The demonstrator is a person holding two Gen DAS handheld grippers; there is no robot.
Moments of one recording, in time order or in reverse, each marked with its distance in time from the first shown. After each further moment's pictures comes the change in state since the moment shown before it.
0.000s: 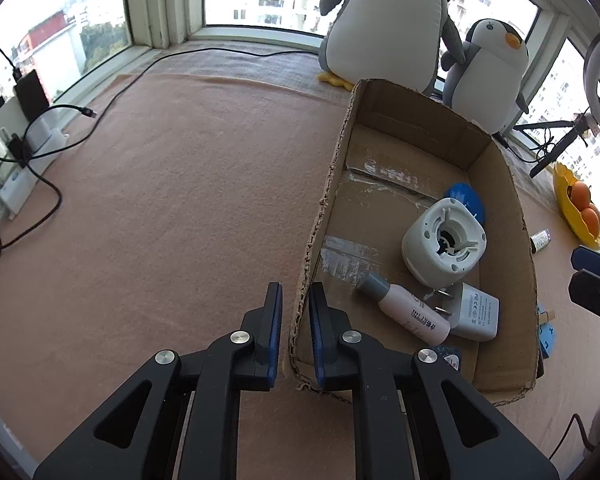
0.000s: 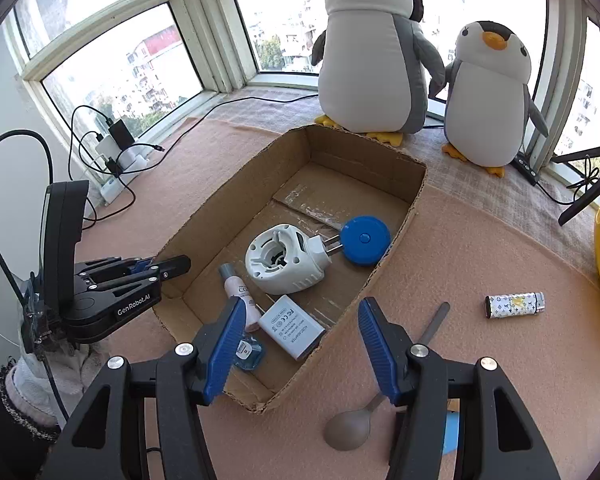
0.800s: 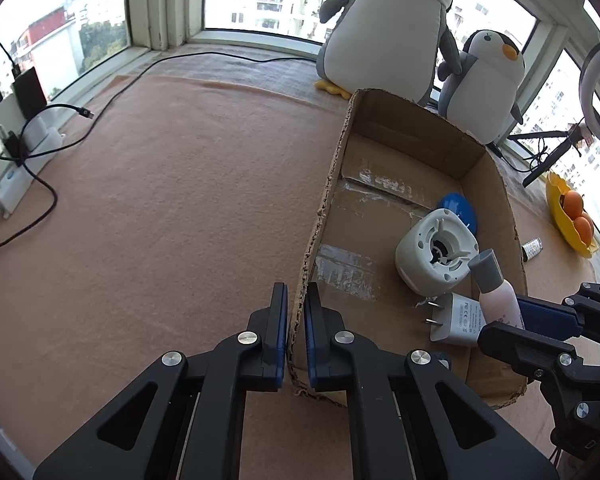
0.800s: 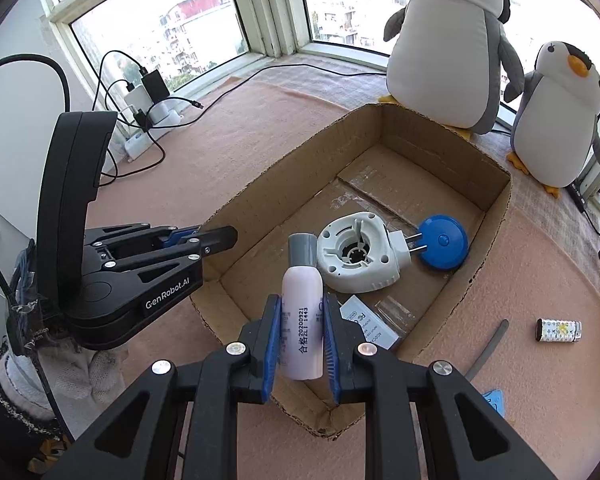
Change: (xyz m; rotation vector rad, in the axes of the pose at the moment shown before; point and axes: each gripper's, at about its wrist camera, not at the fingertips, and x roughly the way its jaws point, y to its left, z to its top) left arm -0.003 0.002 0.002 -0.016 -0.021 -0.036; right arm 0.042 0.072 0.005 -0.187 0.101 0.063
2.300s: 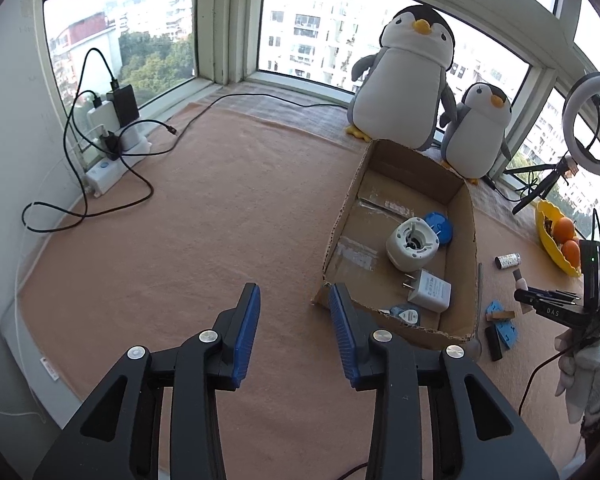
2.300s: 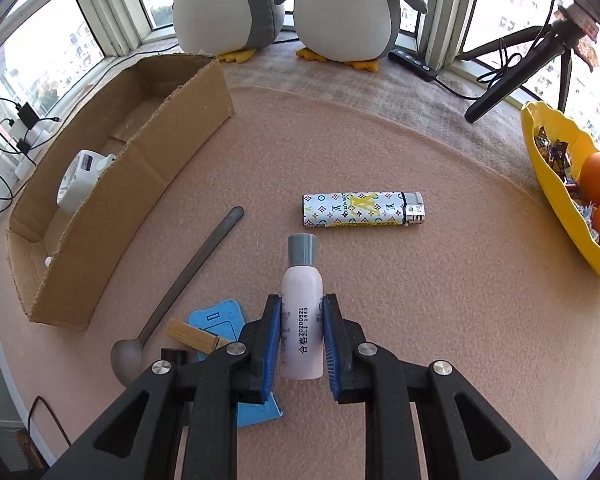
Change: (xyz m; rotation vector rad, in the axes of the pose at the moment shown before) left arm -0.110 0.005 -0.034 -0.075 -0.110 0.097; right arm -0.029 -0.192 -0.090 0.259 0.057 -0.204
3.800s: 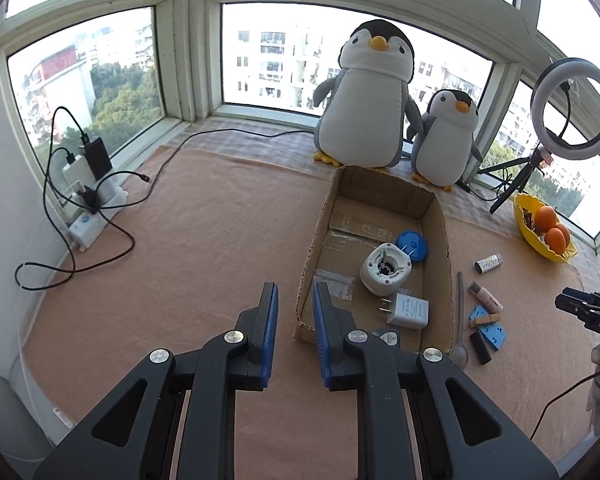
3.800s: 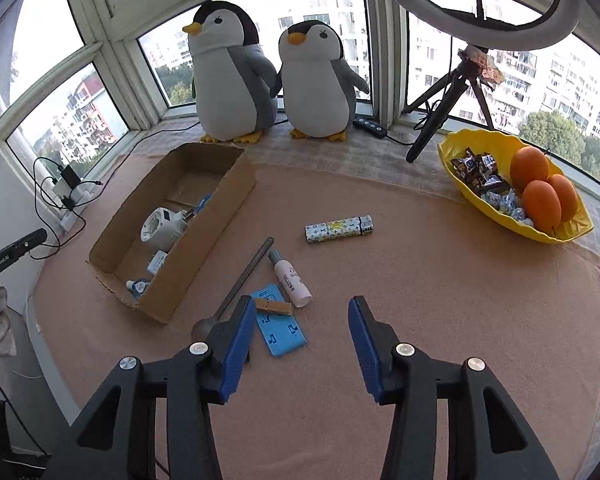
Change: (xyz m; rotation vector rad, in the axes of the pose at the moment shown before) left arm -0.017 -0.012 0.022 0.107 -0.069 -0.047; right arm -0.105 -0.001 -0.039 0.064 -0.164 0.034
